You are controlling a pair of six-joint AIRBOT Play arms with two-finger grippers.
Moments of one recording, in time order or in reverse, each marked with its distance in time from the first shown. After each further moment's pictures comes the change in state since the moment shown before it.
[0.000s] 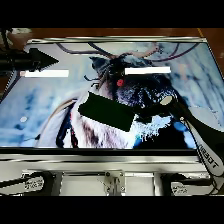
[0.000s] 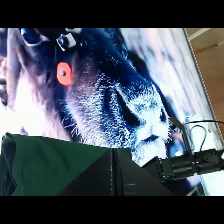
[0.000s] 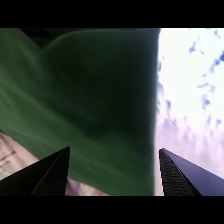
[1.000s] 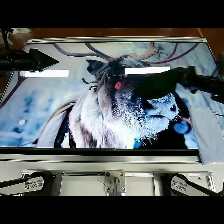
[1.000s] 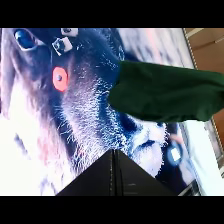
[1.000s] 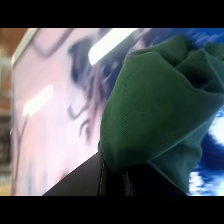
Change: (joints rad) left arm -0.008 0.002 0.000 0.000 -0.014 -0.026; right arm -0.604 0.246 0.246 0.195 0.114 -0.264
